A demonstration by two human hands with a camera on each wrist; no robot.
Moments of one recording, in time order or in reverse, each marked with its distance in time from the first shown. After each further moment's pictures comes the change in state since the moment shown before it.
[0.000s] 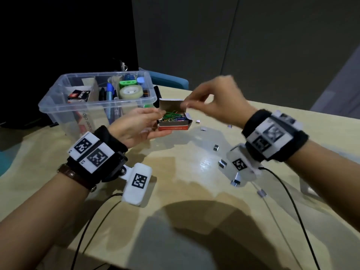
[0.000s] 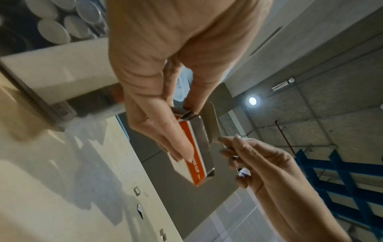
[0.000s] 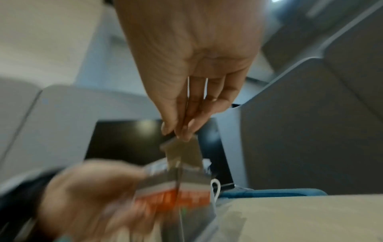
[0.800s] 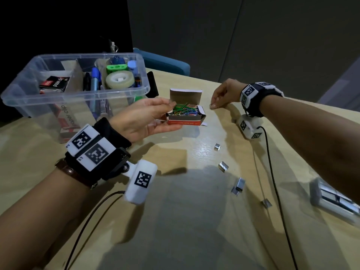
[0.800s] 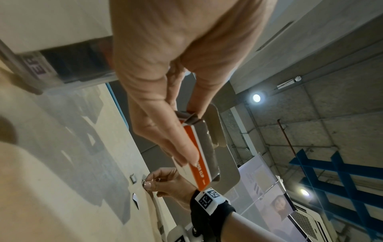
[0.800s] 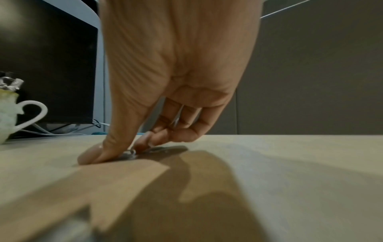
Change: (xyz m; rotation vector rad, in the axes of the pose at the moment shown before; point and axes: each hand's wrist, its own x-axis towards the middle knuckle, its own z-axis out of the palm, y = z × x) left_hand 0.043 -0.005 0.014 -0.004 -0.069 -0.067; right_hand 0.067 0.197 0.043 0.013 -0.516 0.394
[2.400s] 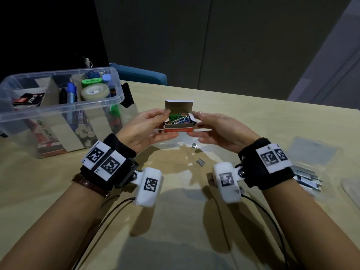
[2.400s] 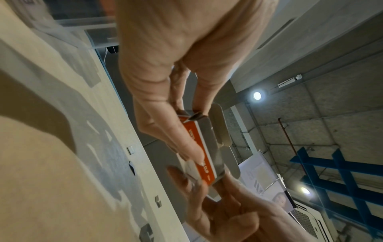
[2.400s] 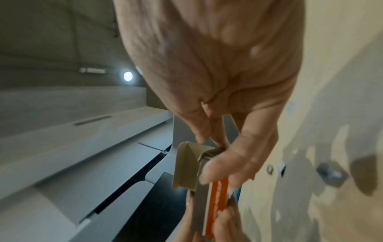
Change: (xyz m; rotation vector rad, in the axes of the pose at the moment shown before) left_hand 0.015 -0.025 0.038 -0.087 -0.068 0.047; right_hand -0.174 -0.091 0.046 1.292 0.108 0.255
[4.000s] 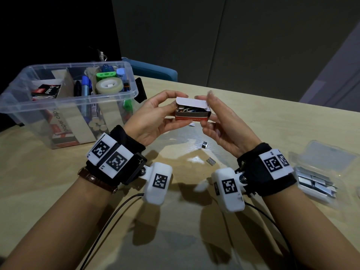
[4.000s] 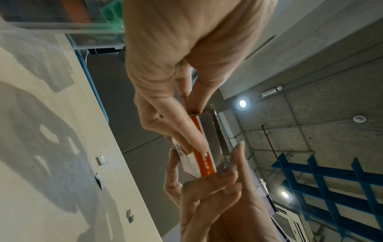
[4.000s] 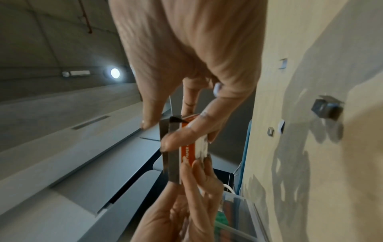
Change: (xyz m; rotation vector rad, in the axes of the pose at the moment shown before) left_hand -0.021 0.017 0.005 0.028 -0.044 0.153; right_hand 0.000 0.004 0.026 0.211 -0.046 -0.220
